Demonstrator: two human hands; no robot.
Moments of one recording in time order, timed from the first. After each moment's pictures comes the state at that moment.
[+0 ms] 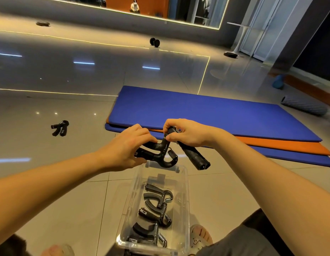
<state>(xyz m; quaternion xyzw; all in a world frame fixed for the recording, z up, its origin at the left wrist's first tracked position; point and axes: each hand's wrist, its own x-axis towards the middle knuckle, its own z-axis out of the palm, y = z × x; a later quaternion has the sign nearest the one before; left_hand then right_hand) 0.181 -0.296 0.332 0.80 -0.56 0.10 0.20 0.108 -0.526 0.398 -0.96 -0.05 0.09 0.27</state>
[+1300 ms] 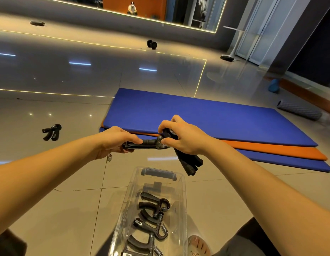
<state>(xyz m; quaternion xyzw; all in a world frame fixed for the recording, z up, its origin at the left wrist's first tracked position) 0.248 -0.316 0.341 0.79 -0.15 -0.33 0.50 0.129 -0.540 0.385 -0.99 -0.05 -0.01 0.14</state>
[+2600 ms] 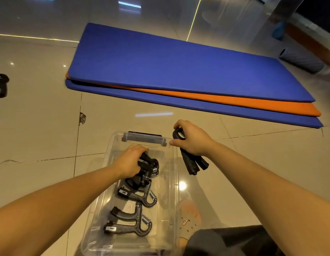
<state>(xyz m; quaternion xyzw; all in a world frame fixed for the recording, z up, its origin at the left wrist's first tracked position) 0.213 -0.410 0.054 0.86 -0.41 -0.21 0.23 0.117 -0.634 0.185 -0.97 0.15 0.06 0.19</state>
